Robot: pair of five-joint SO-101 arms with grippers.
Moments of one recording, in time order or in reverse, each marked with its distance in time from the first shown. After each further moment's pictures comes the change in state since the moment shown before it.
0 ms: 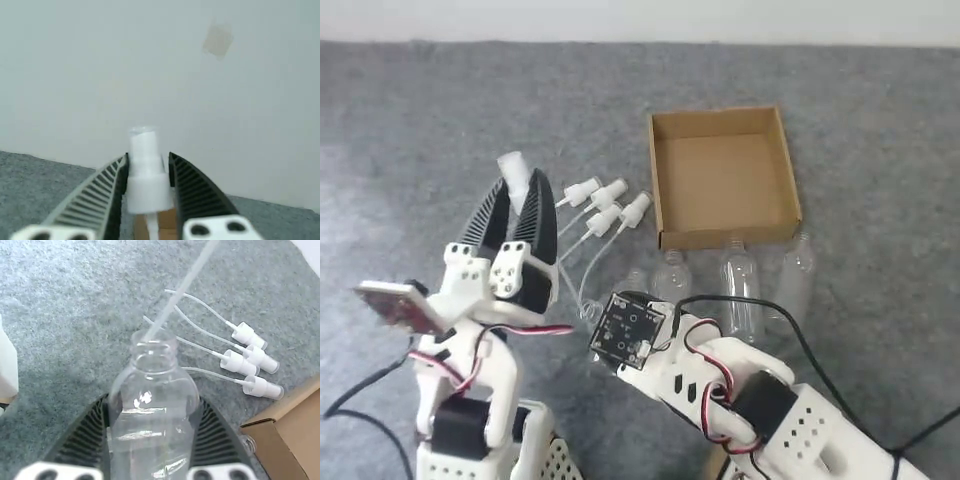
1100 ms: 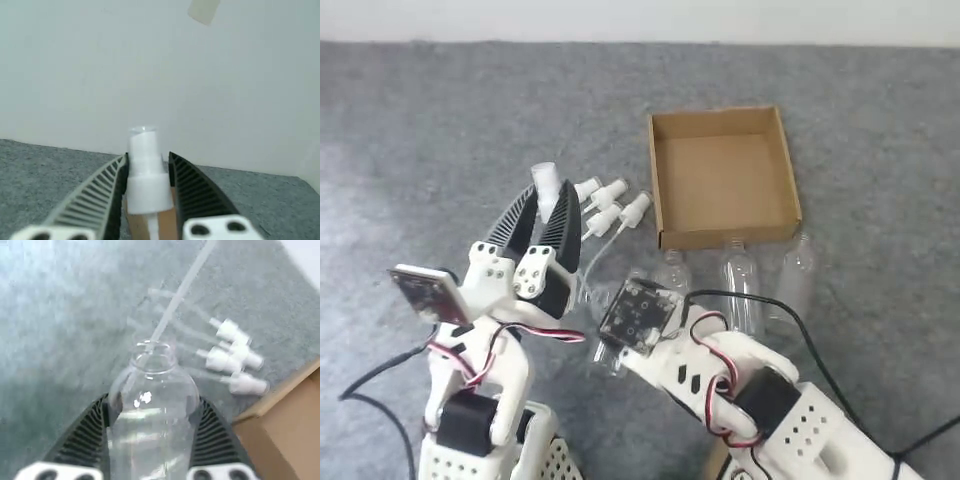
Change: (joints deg) left arm 4.9 0.5 1.3 2.1 -2.3; right arm 3.8 0.0 0.0 -4.2 -2.3
